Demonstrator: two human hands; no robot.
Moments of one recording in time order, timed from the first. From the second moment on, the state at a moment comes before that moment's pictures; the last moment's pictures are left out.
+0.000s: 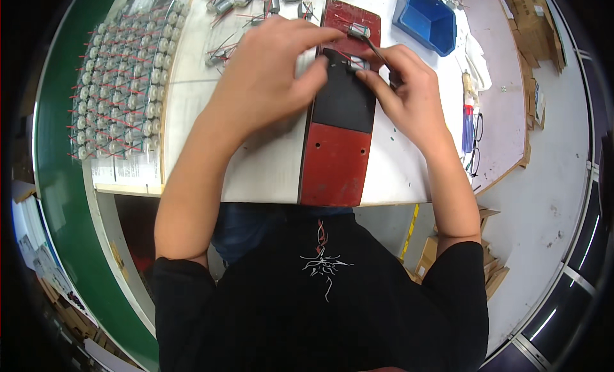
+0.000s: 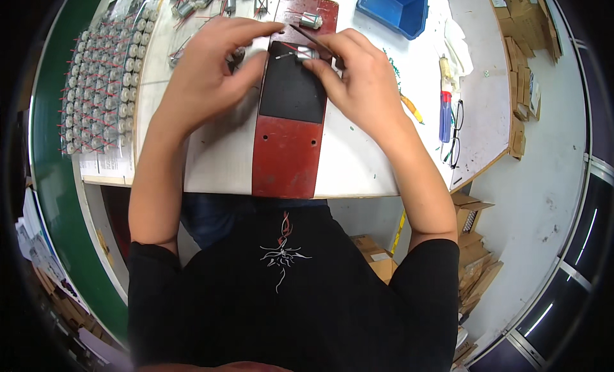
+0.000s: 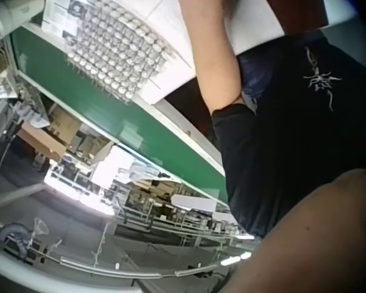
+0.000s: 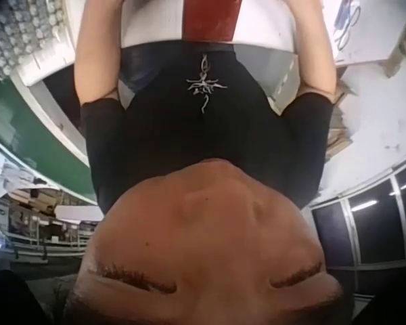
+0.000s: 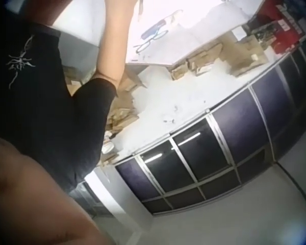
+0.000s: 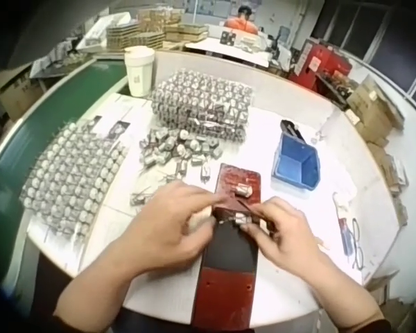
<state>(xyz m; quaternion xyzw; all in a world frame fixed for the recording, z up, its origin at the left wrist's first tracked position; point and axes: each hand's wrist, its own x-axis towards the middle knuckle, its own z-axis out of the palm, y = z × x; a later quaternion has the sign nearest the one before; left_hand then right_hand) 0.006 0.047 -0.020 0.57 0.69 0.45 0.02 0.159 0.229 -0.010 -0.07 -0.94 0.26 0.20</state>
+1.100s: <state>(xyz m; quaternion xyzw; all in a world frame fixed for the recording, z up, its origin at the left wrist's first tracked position) 0.031 0.065 -0.008 0.59 0.70 0.39 0.01 0.200 0.280 -0.025 -0.26 -0.95 0.12 0.14</state>
